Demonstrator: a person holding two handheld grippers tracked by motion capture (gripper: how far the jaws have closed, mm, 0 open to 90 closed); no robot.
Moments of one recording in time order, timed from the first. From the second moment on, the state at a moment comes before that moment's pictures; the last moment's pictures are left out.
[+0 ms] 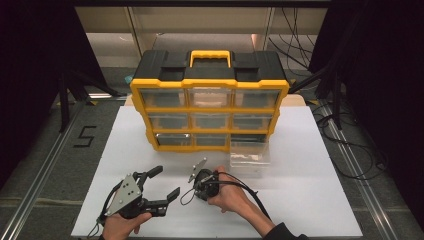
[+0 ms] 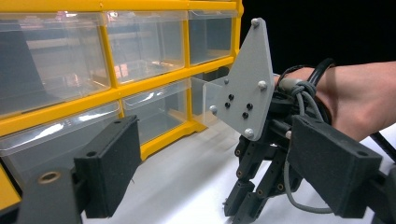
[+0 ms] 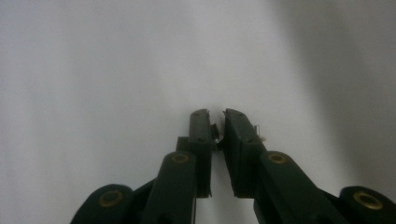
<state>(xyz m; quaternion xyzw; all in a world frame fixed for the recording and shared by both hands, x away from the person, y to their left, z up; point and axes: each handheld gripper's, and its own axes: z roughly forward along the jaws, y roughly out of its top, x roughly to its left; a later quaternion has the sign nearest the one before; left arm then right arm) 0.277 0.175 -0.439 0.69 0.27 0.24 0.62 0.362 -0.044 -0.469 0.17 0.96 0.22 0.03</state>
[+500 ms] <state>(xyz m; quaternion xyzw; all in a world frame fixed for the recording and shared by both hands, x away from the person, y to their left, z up) 0.277 0.176 -0.439 0.70 0.27 0.24 0.62 0.362 -0.044 -0.467 0.16 0.96 0.22 0.04</state>
